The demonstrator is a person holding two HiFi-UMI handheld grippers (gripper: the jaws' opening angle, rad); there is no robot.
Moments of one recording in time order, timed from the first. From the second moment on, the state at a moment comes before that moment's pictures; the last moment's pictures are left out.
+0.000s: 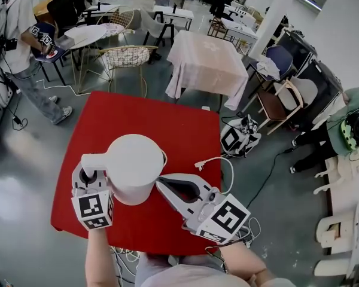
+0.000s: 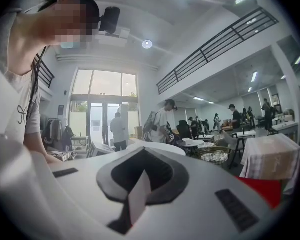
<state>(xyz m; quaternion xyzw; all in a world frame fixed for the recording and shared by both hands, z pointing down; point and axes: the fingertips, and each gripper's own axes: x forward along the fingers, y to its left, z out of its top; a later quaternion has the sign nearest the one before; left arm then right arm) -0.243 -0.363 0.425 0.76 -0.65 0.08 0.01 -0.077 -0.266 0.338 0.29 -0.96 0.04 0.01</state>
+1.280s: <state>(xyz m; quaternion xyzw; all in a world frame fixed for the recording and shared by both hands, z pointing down) -0.212 -0.176 0.322 0.71 -0.70 0.02 0.00 -0.022 -0.193 0.307 0.23 -0.97 0.02 -0.01</state>
